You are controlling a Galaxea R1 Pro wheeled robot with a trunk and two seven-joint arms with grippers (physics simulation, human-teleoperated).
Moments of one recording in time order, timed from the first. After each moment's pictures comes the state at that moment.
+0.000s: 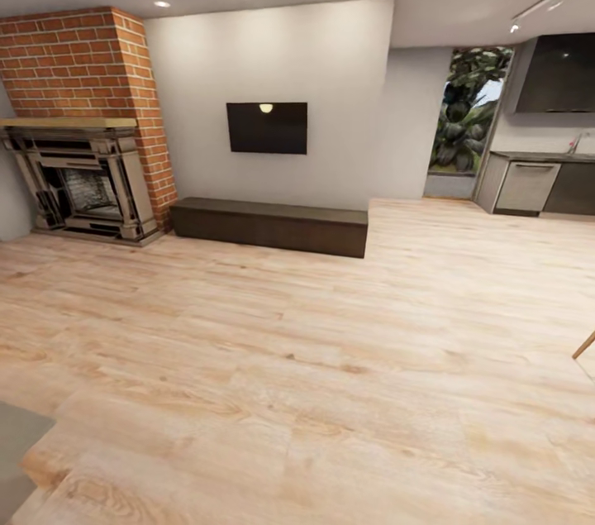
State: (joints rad) left arm -0.23 0.01 0.06 0.00 0.08 0.05 0.07; right arm -0.18 0.07 0.62 0.02 -0.52 -0.12 -0.14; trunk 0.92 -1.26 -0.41
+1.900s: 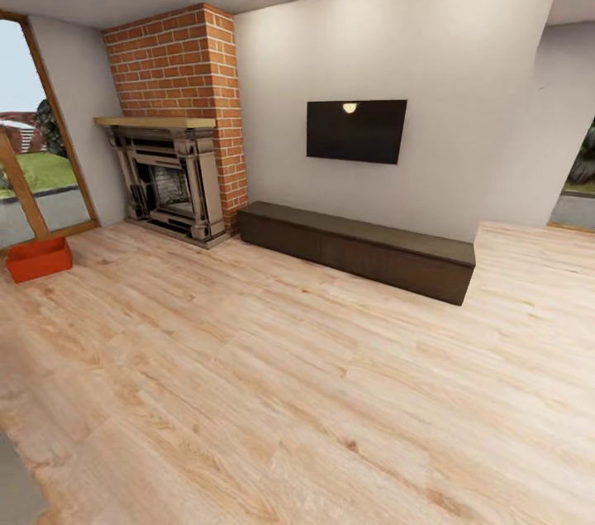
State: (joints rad) left arm -0.23 0.01 0.06 0.00 0.08 0.05 0.07; right arm -0.18 0.07 0.62 0.02 -0.52 -0.12 -0.14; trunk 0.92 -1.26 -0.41
